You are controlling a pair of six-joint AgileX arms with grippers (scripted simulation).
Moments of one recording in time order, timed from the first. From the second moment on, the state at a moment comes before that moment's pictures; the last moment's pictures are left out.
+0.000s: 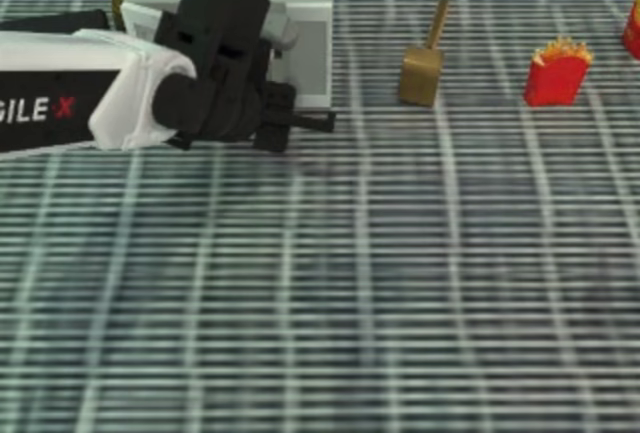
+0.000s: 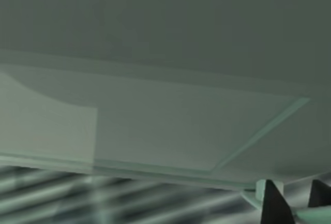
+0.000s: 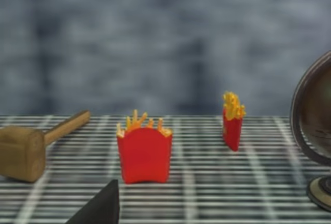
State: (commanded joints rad) left arm -0.49 1.88 1.19 -0.17 -0.10 -0.16; right arm 0.00 0.00 0.00 0.00 0.00 0.00
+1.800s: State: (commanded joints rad) left arm -0.47 1.85 1.14 -0.15 -0.05 -0.09; right arm 0.00 0.00 0.00 0.00 0.00 0.00
